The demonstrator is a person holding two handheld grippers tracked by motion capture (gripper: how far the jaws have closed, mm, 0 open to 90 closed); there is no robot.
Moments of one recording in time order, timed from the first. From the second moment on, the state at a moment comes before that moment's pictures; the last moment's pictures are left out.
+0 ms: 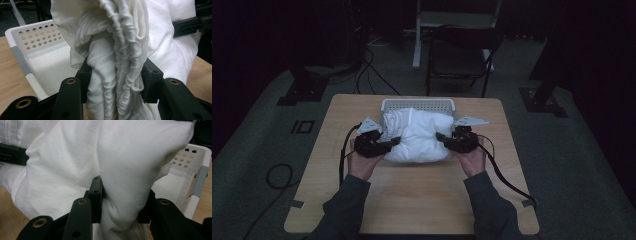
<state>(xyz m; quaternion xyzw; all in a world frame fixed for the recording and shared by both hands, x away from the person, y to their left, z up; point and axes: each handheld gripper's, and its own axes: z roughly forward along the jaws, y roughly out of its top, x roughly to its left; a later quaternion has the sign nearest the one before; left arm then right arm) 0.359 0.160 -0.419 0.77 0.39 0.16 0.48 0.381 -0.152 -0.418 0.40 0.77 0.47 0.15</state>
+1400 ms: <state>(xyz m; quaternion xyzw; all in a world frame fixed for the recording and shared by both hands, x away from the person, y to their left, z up) 0.394 0.154 -0.411 0.76 0.40 0.17 0.48 0.416 -0.154 -0.410 0.42 0.76 0.47 0.16</state>
